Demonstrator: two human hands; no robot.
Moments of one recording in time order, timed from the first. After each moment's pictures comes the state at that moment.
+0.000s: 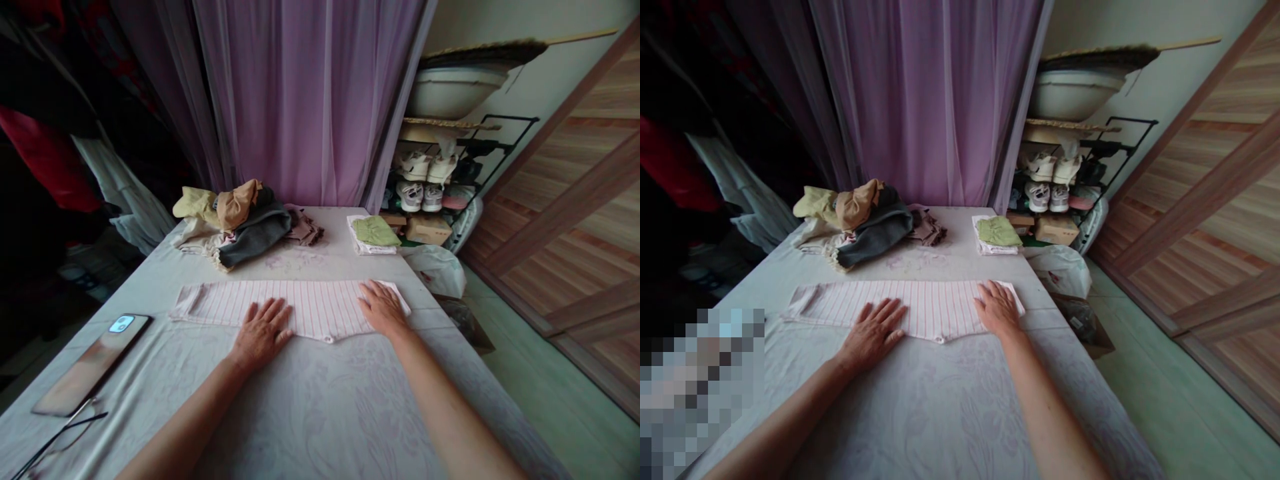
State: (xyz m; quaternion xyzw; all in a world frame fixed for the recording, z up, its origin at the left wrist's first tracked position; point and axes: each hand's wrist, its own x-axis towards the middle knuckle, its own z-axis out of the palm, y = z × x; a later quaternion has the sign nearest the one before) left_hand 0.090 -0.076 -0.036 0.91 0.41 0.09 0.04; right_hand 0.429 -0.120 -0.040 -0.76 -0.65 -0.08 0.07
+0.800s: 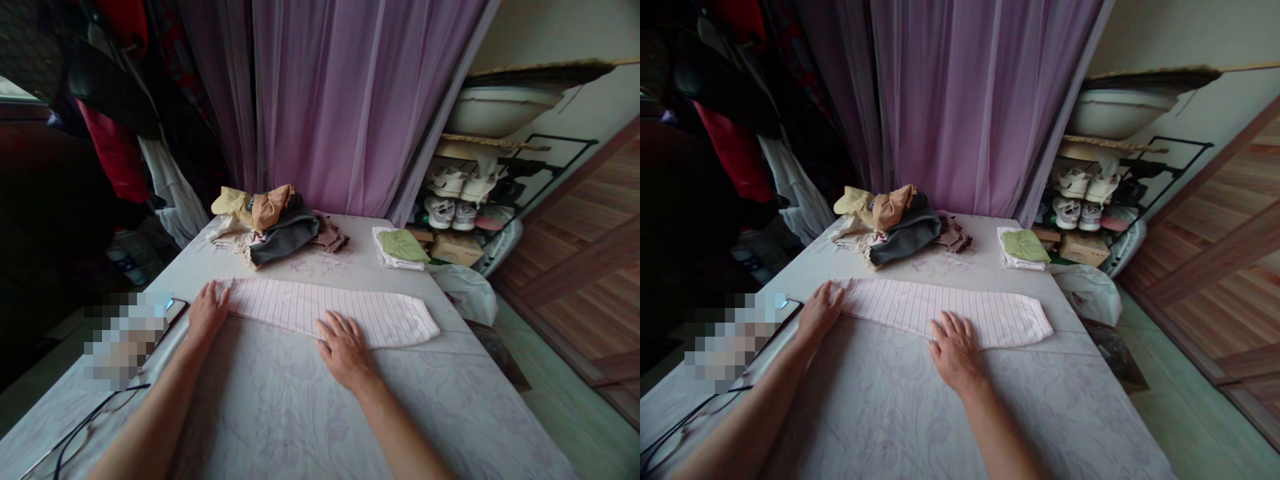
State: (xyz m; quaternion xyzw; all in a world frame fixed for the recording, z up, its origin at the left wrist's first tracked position) left_hand -0.052 -0.013 -0.038 0.65 0.73 0.23 0.00; right_hand 0.270 -0.149 -0.029 -0.63 -0.77 0.02 0.12
